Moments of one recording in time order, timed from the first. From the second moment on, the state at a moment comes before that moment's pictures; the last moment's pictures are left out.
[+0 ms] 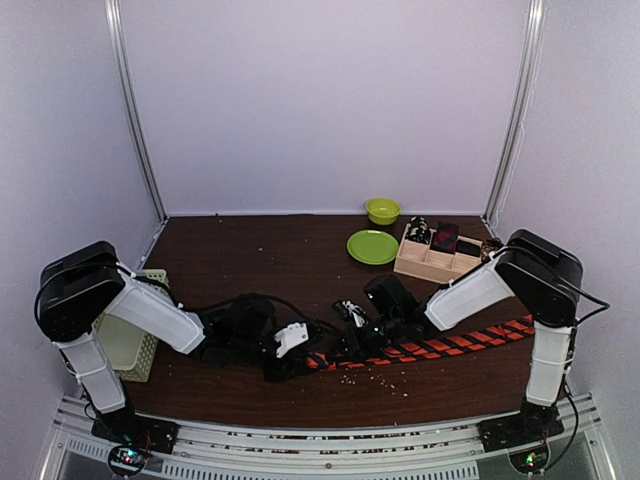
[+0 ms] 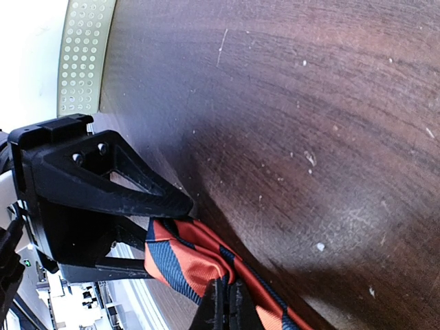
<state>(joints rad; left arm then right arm) -0.96 1.76 0.65 0.37 0.31 0.30 0.84 1.95 0.89 0.27 -0.66 0.77</state>
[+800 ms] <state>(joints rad) -1.01 1.89 0.86 0.32 0.32 0.24 0.84 1.95 0.86 0.33 -0.66 0.80</state>
